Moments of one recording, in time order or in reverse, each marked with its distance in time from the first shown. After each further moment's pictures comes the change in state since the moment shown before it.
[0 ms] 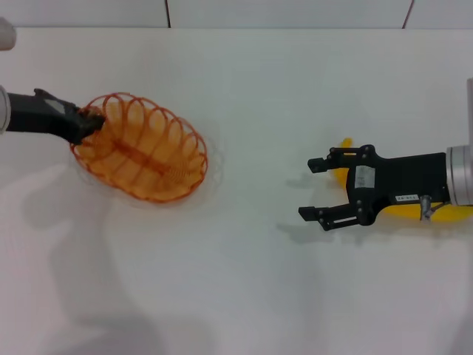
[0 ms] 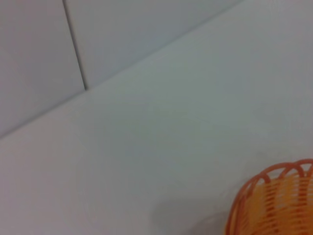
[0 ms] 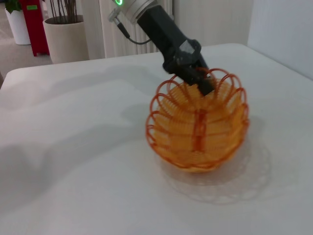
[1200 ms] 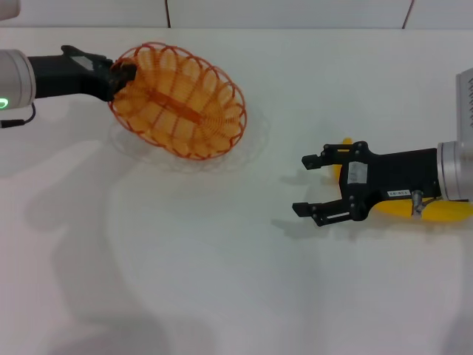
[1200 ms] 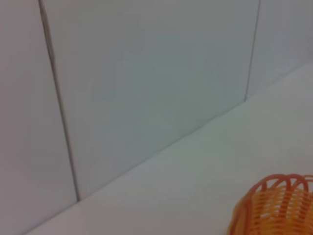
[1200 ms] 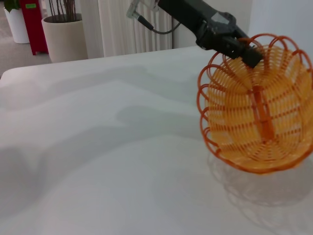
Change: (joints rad) left arm -0.024 -0.003 0.000 -0.102 -0.321 -0.084 0.199; right arm 0.032 0.000 -0.004 0.037 0.000 0.025 0.000
